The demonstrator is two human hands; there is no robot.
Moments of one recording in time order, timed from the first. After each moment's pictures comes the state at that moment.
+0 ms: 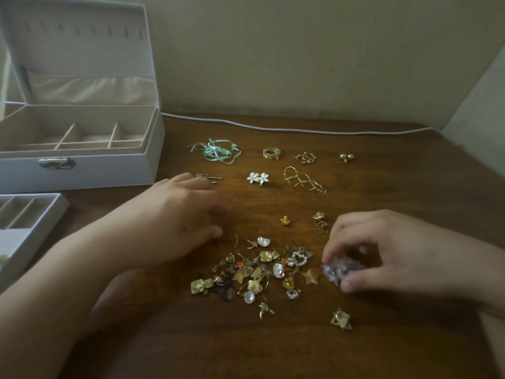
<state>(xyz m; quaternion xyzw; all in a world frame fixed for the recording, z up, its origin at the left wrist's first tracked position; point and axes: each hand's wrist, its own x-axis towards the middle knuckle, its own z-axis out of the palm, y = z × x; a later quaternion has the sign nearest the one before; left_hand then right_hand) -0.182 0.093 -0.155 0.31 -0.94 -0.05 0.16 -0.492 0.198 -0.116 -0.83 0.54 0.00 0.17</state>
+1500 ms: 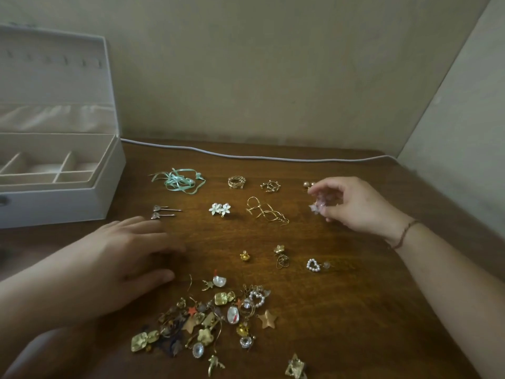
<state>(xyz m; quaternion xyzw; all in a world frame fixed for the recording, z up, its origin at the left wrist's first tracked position) -0.181 0.081 -0.175 0.32 -0.92 -0.10 0.19 -0.570 0.103 -0.135 -0.66 0.68 -0.27 0.19</state>
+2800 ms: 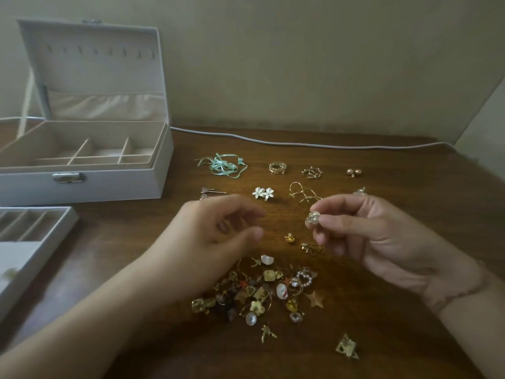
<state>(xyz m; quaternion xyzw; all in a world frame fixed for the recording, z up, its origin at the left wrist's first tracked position) -0.222 0.130 -0.149 0.37 -0.82 -0.27 0.34 -0.468 0.167 -0.127 -0.46 0.45 -0.45 0.62</state>
